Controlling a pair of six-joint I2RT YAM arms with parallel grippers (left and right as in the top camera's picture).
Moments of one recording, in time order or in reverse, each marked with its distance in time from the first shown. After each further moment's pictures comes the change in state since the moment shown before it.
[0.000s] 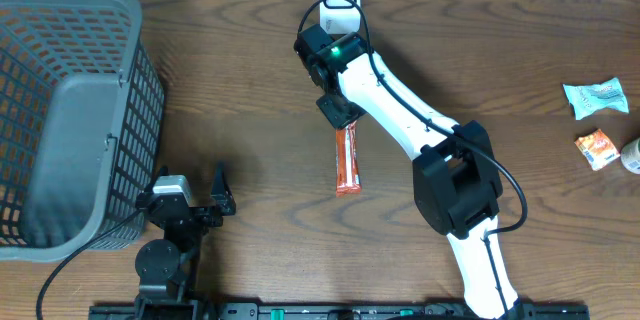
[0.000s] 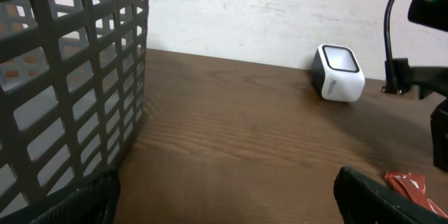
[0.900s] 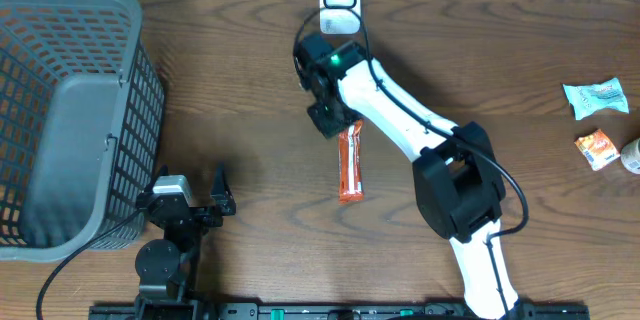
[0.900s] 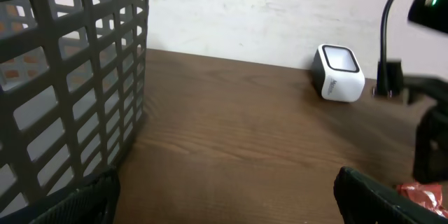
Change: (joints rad) left arm 0.000 0.000 0.000 0.000 0.000 0.000; right arm 0.009 -0.031 -0.067 0.098 -0.169 0.021
